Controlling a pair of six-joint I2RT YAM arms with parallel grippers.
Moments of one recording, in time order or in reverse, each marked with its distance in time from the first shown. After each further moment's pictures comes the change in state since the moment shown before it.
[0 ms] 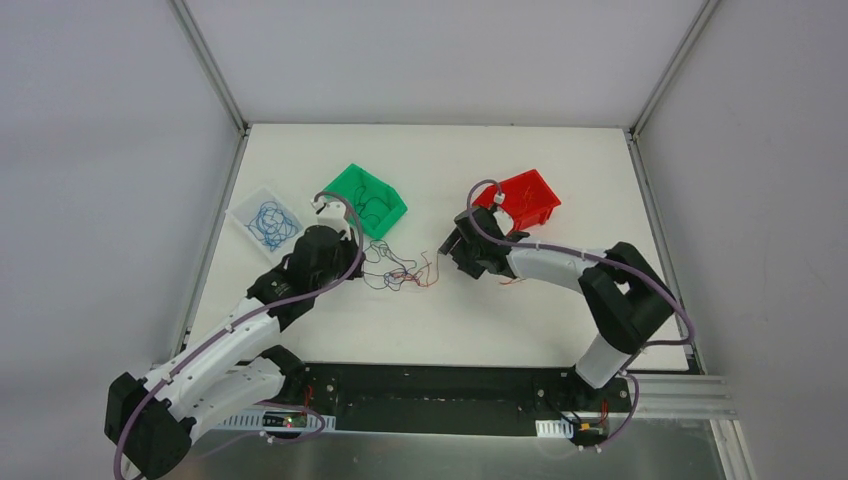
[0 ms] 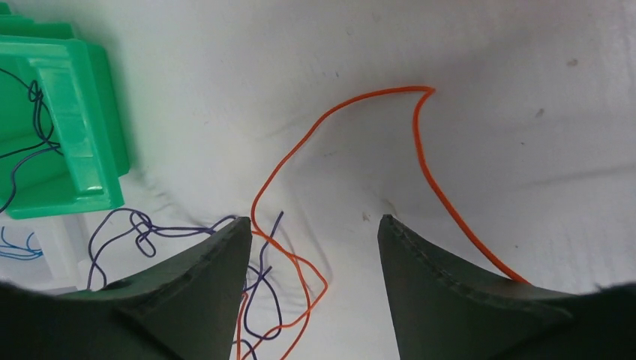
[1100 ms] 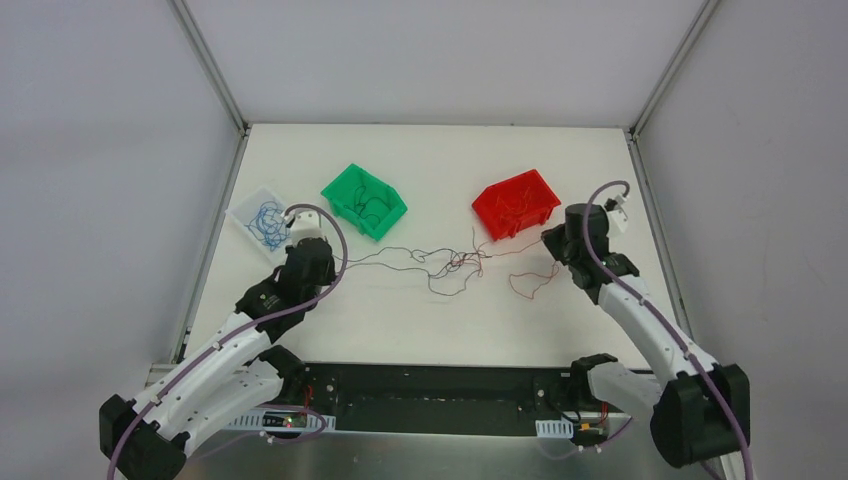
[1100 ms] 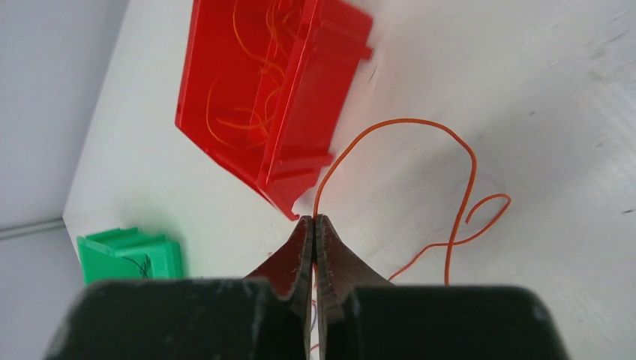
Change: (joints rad) left arm 0.000 -0.129 -0.046 -0.145 -0.351 -0.033; right arm -0.415 -0.535 -0.232 -0.089 0.095 -0.145
